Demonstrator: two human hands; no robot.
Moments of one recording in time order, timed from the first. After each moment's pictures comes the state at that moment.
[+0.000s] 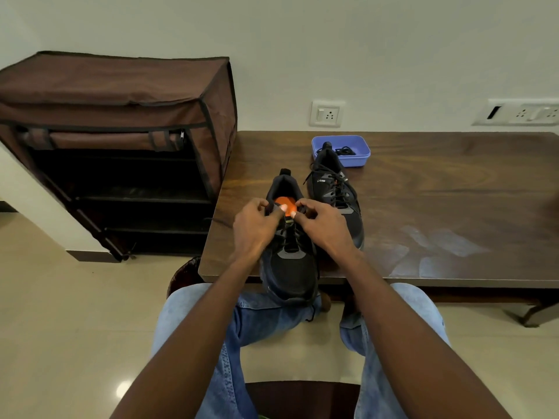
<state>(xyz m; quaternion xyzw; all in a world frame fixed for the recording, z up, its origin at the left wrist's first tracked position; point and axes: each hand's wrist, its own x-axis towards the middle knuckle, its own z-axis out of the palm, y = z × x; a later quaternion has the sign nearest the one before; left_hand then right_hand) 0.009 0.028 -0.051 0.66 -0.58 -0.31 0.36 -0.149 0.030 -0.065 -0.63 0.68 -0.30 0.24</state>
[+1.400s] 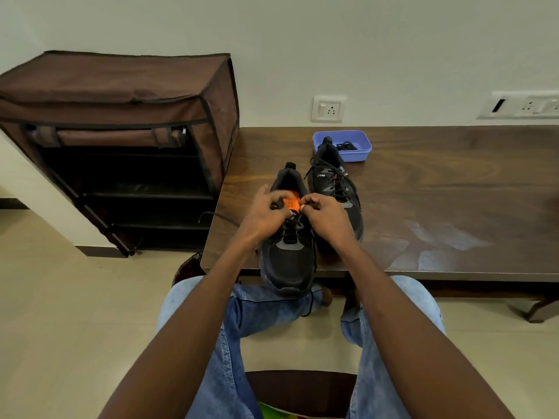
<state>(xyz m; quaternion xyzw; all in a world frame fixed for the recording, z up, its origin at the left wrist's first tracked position) 0.004 0.022 -0.039 0.56 -0.66 -0.40 0.31 -0.153 0.032 -0.061 -0.59 0.67 -0.34 0.28</state>
